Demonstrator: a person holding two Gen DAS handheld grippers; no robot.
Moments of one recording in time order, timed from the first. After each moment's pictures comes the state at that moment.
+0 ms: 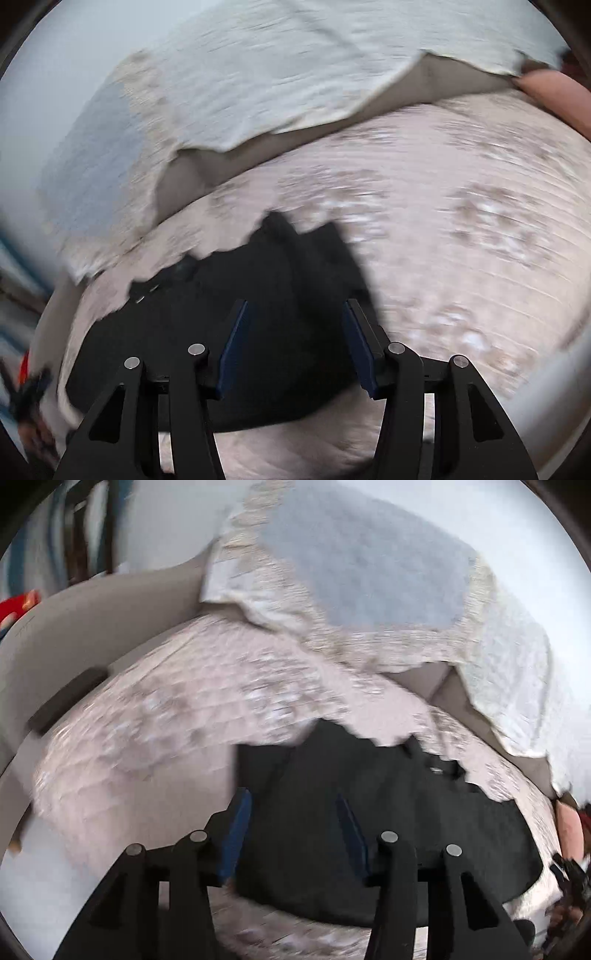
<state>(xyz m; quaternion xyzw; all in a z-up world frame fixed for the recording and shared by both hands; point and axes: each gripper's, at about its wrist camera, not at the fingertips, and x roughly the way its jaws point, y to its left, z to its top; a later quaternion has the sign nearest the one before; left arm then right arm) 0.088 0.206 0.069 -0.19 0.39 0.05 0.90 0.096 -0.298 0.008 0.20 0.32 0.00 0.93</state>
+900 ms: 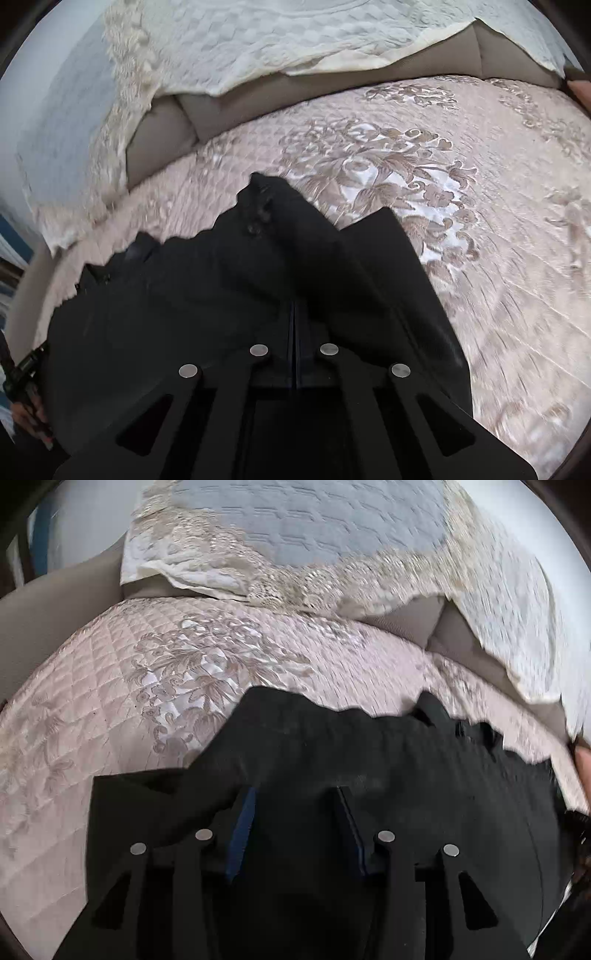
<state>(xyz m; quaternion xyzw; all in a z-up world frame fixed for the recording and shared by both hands) 0.202 0.161 -0.024 -0.13 0.43 0.01 0.89 0.225 -0.308 -0.067 0.17 0.36 0.01 0.91</state>
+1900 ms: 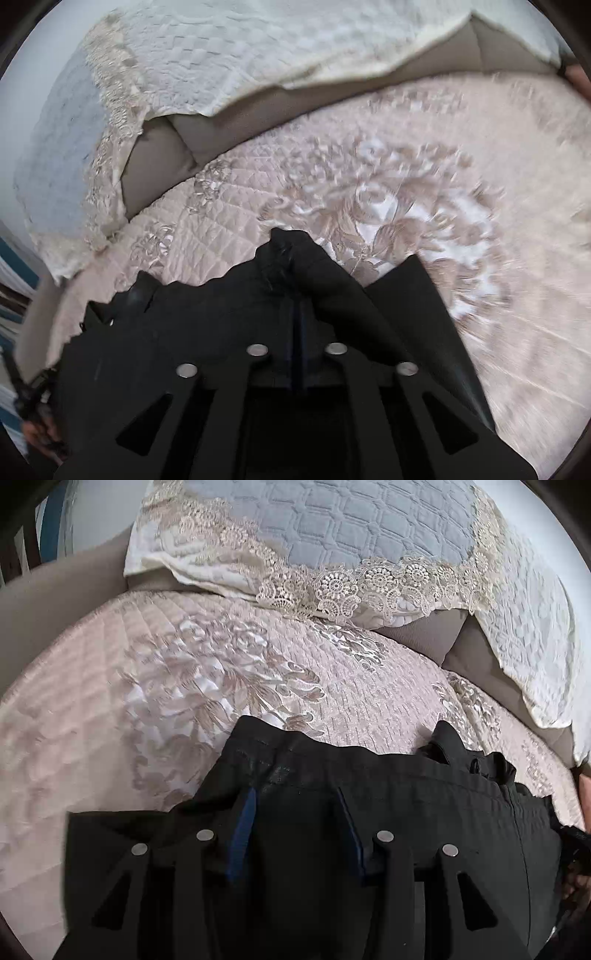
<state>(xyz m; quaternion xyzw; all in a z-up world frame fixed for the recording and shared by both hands) 0.234 0.157 -0.021 -0.14 0.44 0.04 0.89 0.248 -0.297 -0.042 0.19 0.35 -0.01 0.92</state>
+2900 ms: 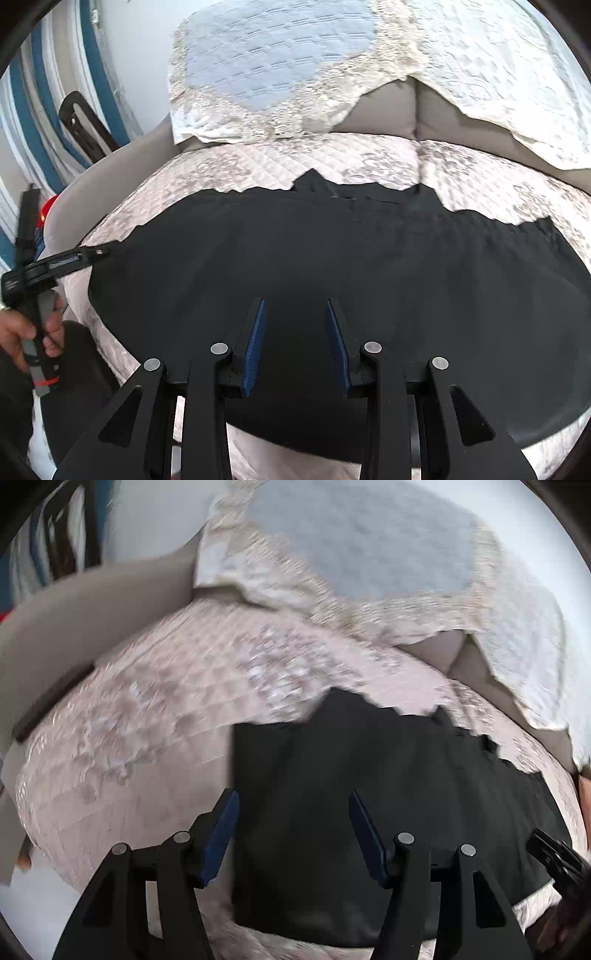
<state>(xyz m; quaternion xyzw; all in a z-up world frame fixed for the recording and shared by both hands) 0.115 0.213 0.013 -0.16 0.43 0.07 0.89 0.151 -0.028 -0.035 -0.01 0.35 0.19 0.92</state>
